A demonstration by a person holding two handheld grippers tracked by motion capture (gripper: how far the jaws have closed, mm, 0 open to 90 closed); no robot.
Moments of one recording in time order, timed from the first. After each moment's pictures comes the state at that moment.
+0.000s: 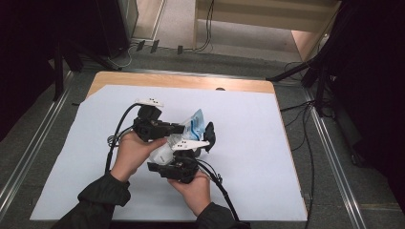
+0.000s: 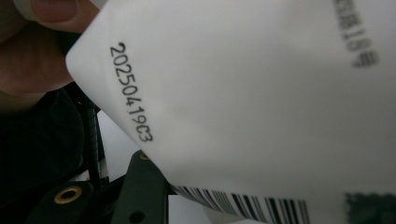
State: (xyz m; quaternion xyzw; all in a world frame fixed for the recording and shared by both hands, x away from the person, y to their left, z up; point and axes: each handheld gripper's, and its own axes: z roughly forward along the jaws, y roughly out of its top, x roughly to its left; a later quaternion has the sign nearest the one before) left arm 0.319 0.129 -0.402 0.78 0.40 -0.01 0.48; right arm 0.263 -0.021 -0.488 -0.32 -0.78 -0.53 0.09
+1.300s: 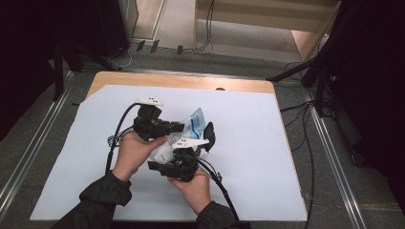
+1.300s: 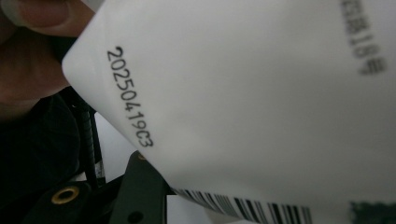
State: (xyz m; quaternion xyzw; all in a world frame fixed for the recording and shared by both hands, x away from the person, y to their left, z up) left arm 0.321 0.127 -0.403 0.77 0.41 0.00 0.48; right arm 0.269 -0.021 -0.489 -0.33 -0.78 -0.53 0.09
